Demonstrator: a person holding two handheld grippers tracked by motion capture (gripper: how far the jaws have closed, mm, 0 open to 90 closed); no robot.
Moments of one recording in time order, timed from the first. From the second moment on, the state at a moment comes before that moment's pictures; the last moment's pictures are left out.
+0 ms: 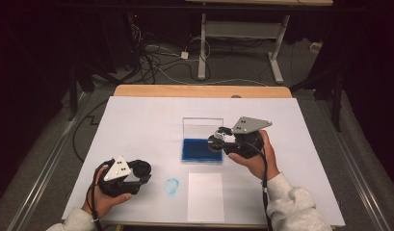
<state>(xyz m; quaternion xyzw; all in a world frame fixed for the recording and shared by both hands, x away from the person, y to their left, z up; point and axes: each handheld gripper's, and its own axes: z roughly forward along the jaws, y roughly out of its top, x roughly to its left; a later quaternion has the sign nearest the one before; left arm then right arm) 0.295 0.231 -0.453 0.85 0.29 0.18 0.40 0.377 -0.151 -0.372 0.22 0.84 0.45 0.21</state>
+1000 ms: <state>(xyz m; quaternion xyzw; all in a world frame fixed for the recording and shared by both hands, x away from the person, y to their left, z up) 0.299 0.234 -0.453 0.86 0.29 0.18 0.39 0.414 -0.086 -0.400 0.22 0.87 0.40 0.18</state>
